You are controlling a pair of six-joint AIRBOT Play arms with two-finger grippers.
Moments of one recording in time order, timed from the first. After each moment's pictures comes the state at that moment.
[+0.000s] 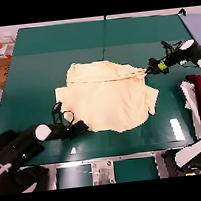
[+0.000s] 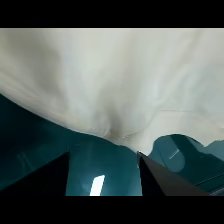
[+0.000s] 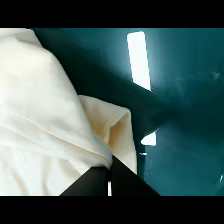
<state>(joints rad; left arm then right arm) -0.58 -0.93 0.37 0.85 -0.60 -1.89 -0.25 -1.82 1.56 -1.02 1.24 1.43</state>
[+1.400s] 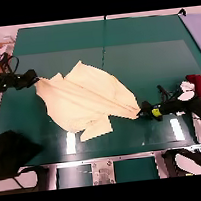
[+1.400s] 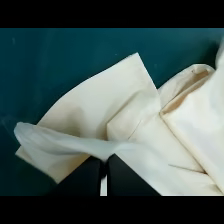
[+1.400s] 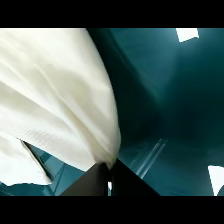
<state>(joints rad) 0.20 -1.48 1.19 0.90 -0.84 -1.30 -0.10 -1.11 0.45 -0.80 1.00 1.46</state>
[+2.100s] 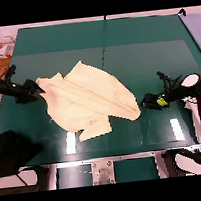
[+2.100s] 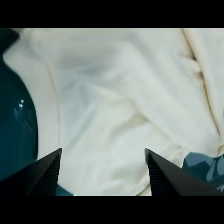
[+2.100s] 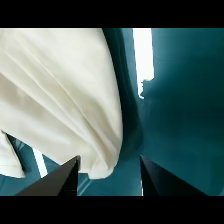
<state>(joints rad) 0.32 -1.48 1.18 0.92 -1.39 -1.37 -0.12 -1.16 0.70 -1.03 1.15 1.42</state>
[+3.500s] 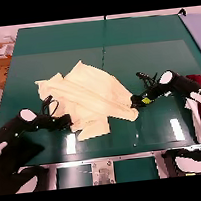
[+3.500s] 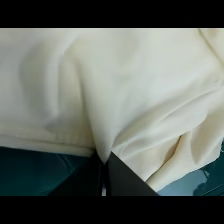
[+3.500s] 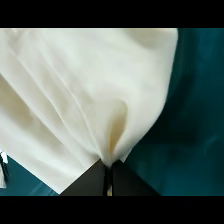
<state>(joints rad) -0.16 -1.09 0.48 0.84 -0.87 -1.43 0.09 -1.35 0.83 -1.07 1.09 1.38</state>
